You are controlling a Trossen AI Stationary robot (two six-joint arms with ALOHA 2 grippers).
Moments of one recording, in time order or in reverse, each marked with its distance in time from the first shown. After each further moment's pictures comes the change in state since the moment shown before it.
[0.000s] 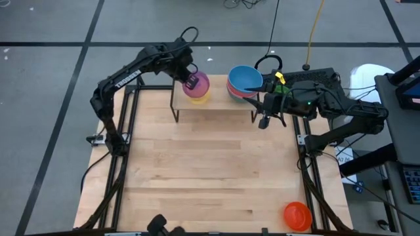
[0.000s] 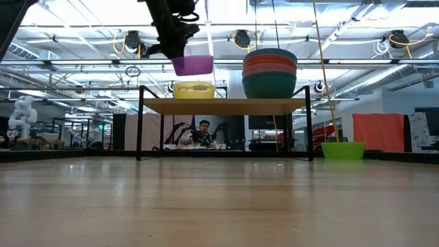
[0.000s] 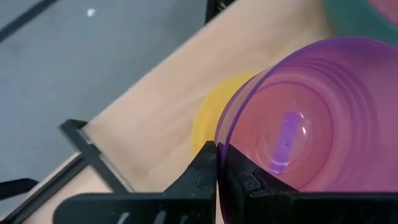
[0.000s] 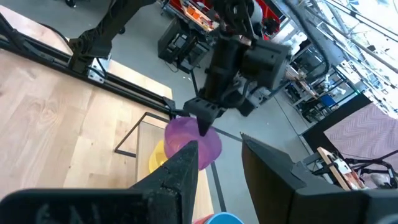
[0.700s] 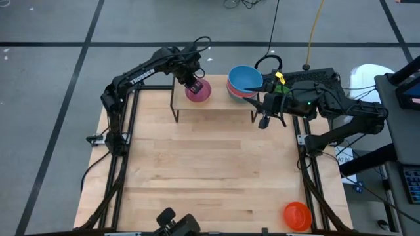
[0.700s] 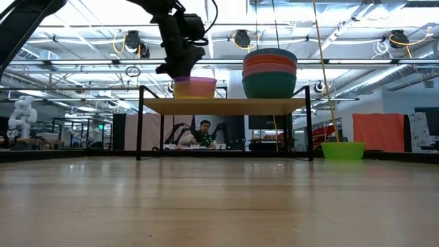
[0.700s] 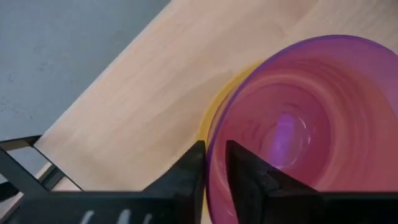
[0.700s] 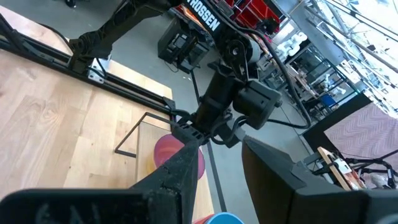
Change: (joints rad) left arm 0.023 0.138 0.000 -0.004 0.049 0.092; right arm 0.000 0.000 0.000 0.001 0.000 0.003
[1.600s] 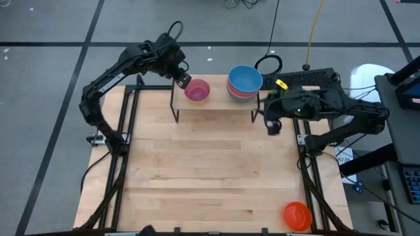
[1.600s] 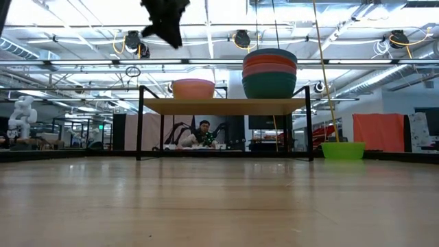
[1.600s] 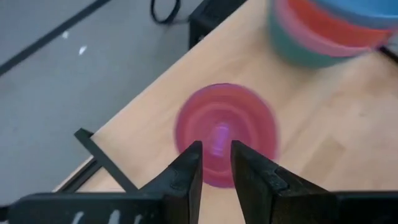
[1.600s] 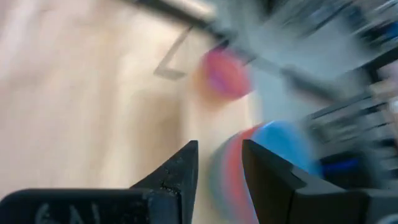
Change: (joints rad) left arm -0.045 -0.279 0.000 0.015 -0.020 -0.067; right arm 0.000 -0.014 0.000 -0.422 -0.023 0.228
